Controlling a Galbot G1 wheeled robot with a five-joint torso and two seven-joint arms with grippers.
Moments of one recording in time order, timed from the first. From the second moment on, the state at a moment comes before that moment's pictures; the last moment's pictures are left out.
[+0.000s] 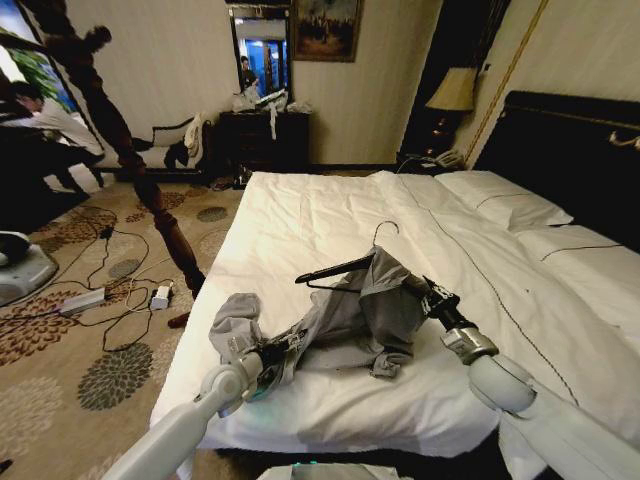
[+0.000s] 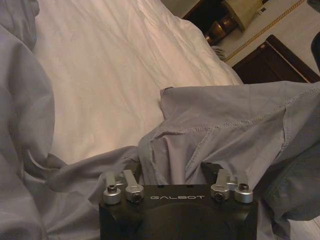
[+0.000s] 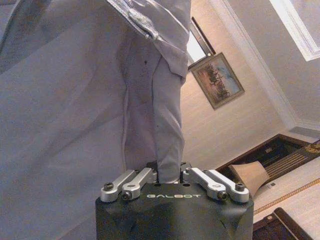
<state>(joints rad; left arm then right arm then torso) 1.11 -0.94 0.03 -1.81 -1.35 0.24 -0.10 -1.50 0.57 0.50 2.06 -0.07 -0.22 0.29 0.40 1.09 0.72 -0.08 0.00</state>
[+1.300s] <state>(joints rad) 0.95 -0.71 -0.11 -1.98 -1.46 0.24 -0.10 -1.48 0.58 0.50 2.06 -0.06 -0.20 0.28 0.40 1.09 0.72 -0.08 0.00</state>
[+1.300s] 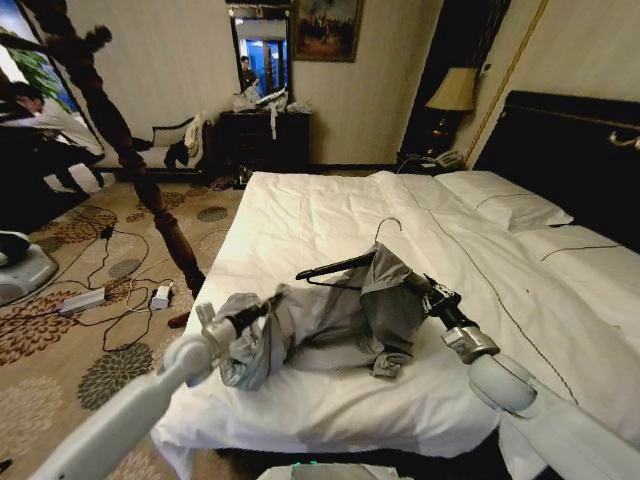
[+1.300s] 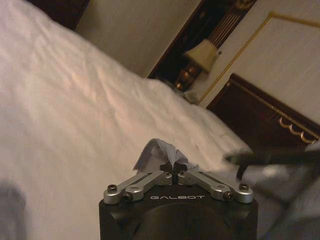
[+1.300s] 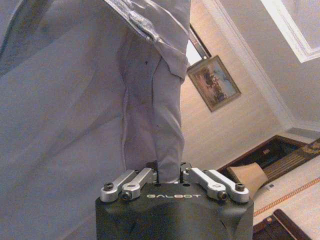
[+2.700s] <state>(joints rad) 0.21 -0.69 0.43 -2.06 -1.60 0.27 -0.19 -1.14 0.52 0.26 2.04 0.06 -0.31 0.25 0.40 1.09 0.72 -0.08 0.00</state>
